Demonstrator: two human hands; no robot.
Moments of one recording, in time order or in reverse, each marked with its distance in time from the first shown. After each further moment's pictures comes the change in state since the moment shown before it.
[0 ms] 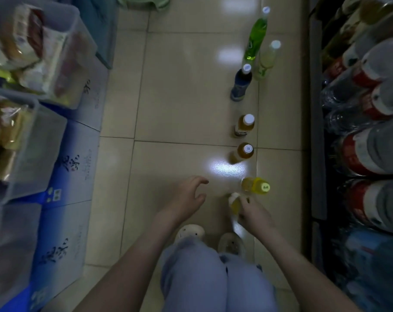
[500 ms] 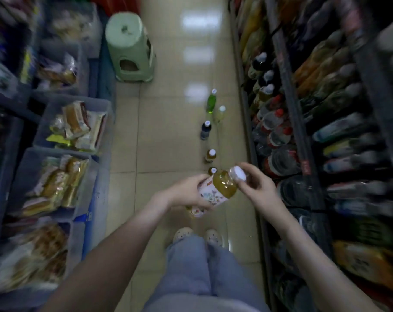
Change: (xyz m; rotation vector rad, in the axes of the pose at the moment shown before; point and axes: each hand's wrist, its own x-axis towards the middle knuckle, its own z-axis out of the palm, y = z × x) left_hand -0.162 0.245 -0.216 -0.032 -0.393 0.146; right_hand -0.314 -0.150 -0.331 0.955 0.494 -0.027
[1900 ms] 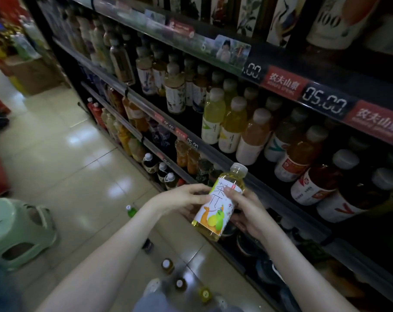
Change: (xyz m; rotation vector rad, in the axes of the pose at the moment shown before) left_hand 0.213 0.333 -0.089 0.025 -0.621 0.159; right_hand 0.082 -0.072 -0.215 0.821 0.579 0.103
